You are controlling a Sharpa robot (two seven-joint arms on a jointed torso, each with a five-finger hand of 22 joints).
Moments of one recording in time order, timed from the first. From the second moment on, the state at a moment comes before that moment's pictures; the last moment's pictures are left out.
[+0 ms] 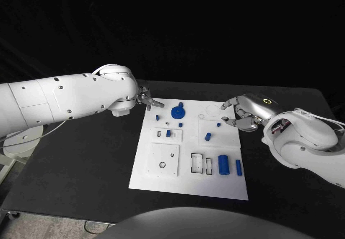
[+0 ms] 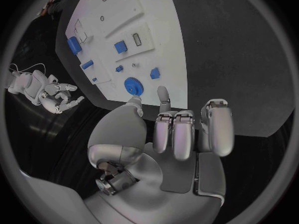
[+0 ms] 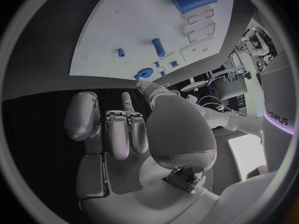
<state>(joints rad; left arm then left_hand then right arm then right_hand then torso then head) 1.45 -0.71 -0.22 1.39 -1.12 0.10 -0.65 0.93 0.08 -0.09 0.29 0.09 0.96 0.03 0.49 1.04 1.47 -0.03 1.57 1.31 1.47 -0.07 1.57 1.31 0.05 1.46 0.04 1.40 1.31 1.23 -0.98 -0.13 1.79 -1.69 -0.40 -0.37 1.23 -0.08 0.29 0.12 0.43 0.85 0.09 0.16 0.30 1.47 -0.01 1.57 1.31 1.46 -0.08 1.50 1.31 0.08 1.44 0.03 1.08 1.31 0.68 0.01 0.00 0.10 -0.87</state>
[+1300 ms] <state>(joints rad) 1.41 -0.66 -0.22 1.31 -1.10 0.13 -0.64 0.97 0.12 -0.13 0.29 0.13 0.95 0.04 0.43 1.04 1.47 -0.02 1.54 1.31 1.47 -0.07 1.57 1.31 0.05 1.43 0.05 1.34 1.31 1.23 -0.97 -0.13 1.79 -1.68 -0.40 -0.36 1.23 -0.08 0.30 0.12 0.43 0.86 0.09 0.16 0.30 1.47 -0.01 1.56 1.31 1.46 -0.08 1.49 1.31 0.08 1.44 0.03 1.08 1.31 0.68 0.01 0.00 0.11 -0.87</state>
